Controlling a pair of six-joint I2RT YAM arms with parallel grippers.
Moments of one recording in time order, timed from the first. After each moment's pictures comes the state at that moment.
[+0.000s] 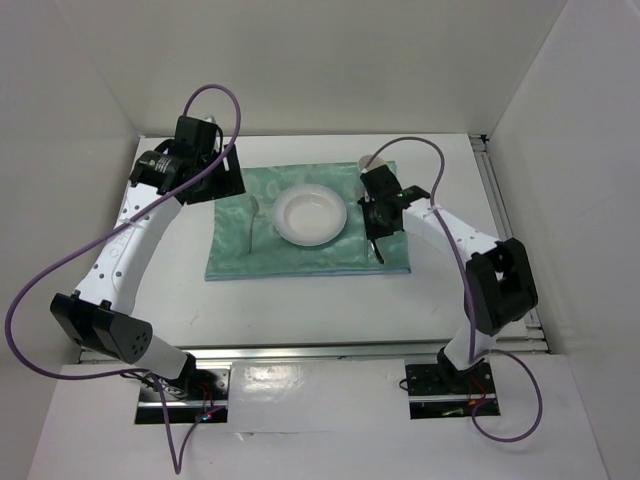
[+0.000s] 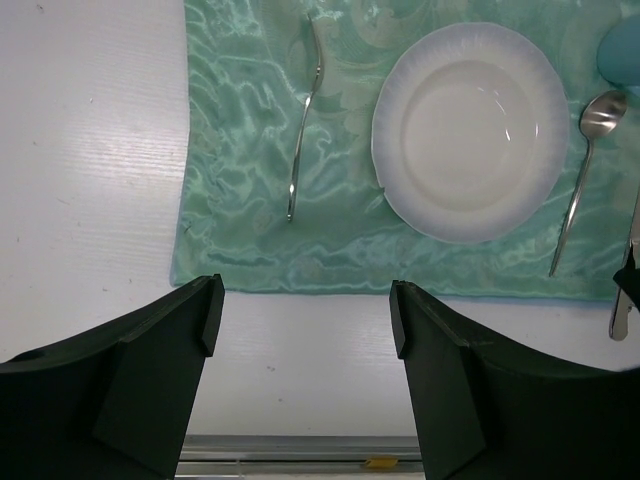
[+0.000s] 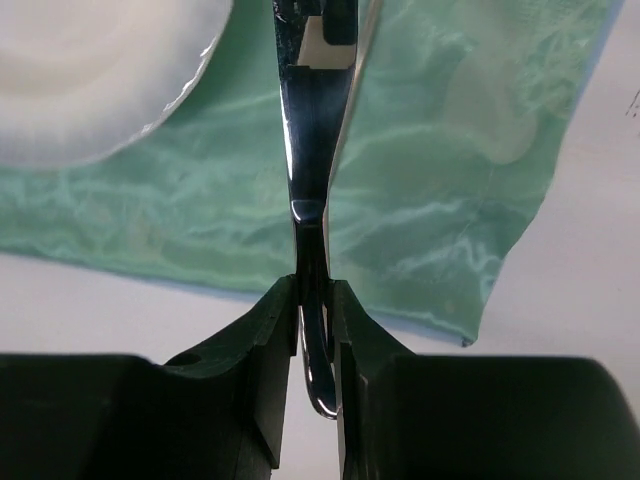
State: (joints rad) left arm -0.28 1.49 1.72 -1.07 -0.18 -0.46; right arm 0.50 1.62 1.23 -0.64 0.13 0.23
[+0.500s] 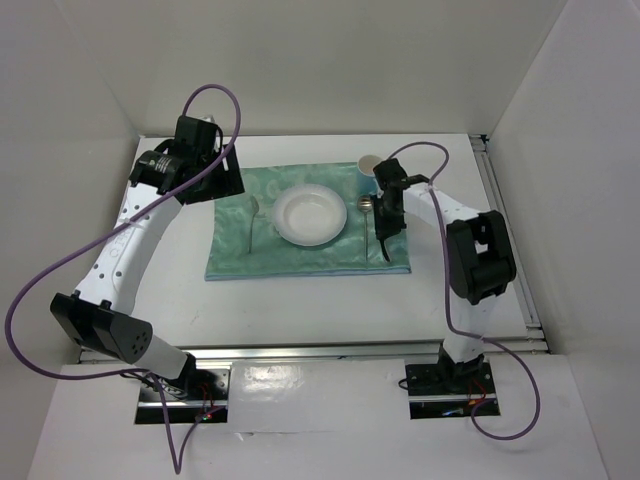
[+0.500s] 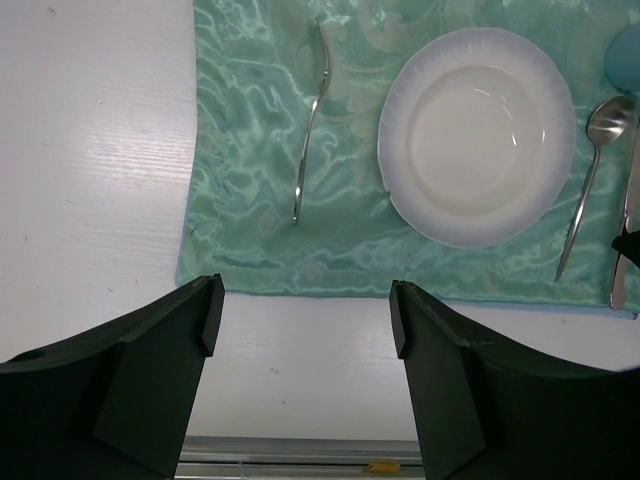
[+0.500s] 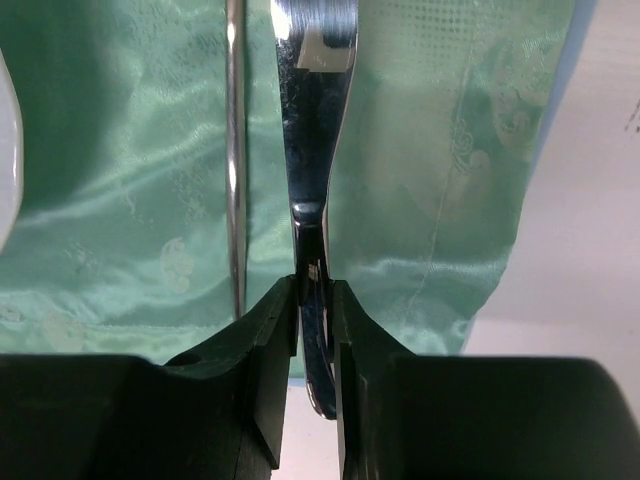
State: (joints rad) left arm -0.28 1.49 1.72 -1.07 -0.19 -0.46; right arm 0.31 1.87 1.36 -0.67 0.05 0.26
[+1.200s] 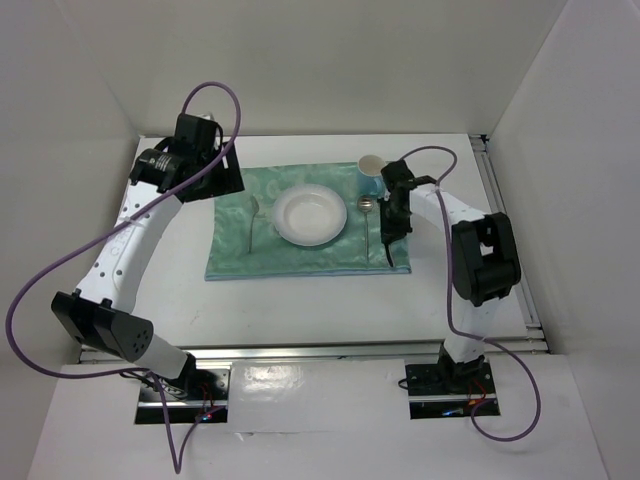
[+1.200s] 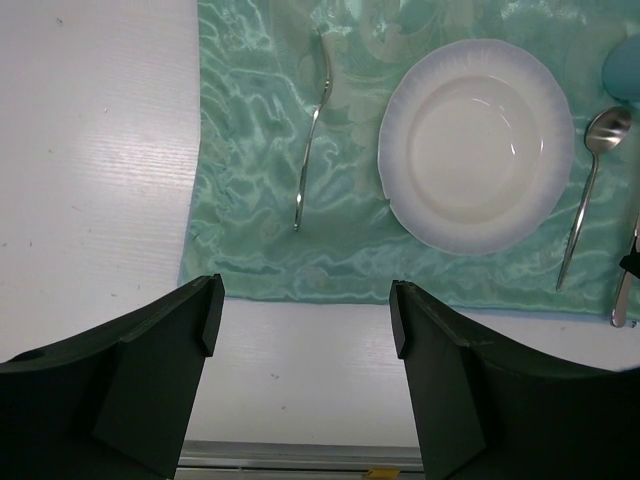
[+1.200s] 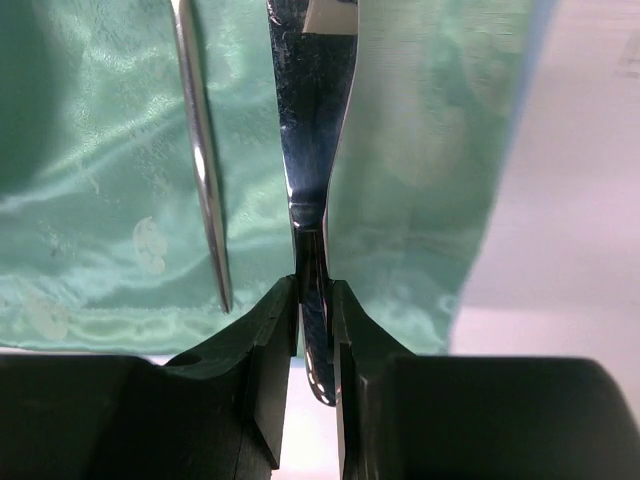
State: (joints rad) left arm -0.28 1.50 1.74 -1.07 -0.20 -0.45; right arm 0.28 1.87 1.34 -0.70 0.01 0.29
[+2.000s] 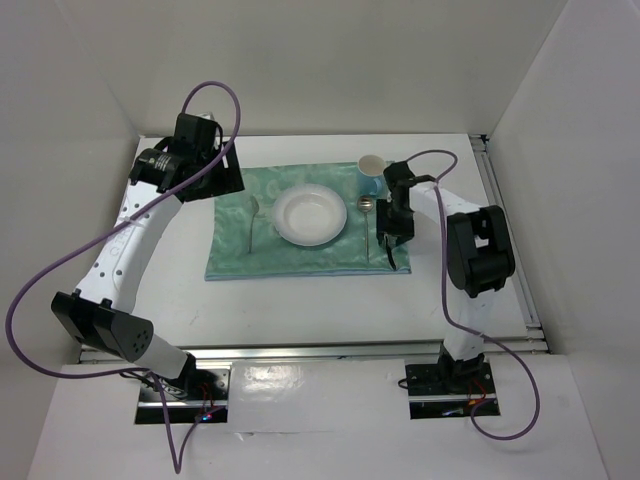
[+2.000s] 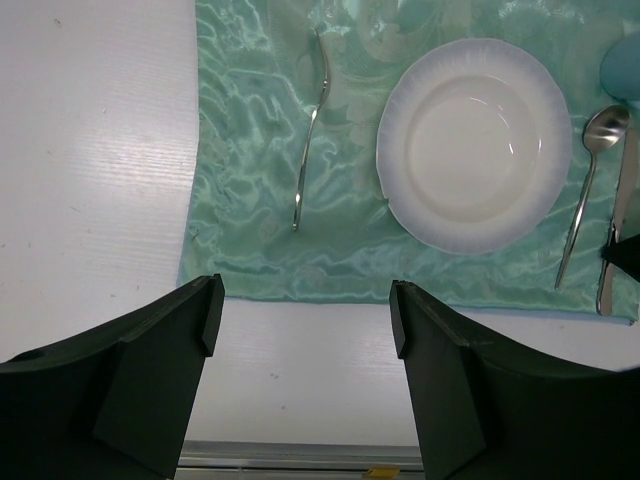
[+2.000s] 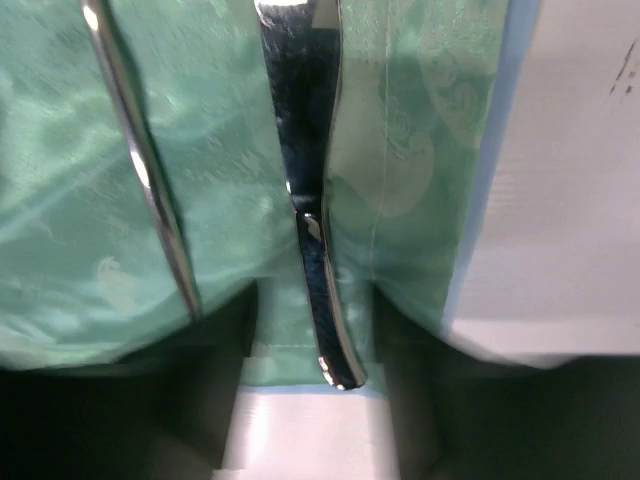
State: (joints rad) left arm -0.28 1.50 1.74 -1.07 -0.20 -0.45; right arm 0.24 1.94 1.36 -0.71 0.00 0.29
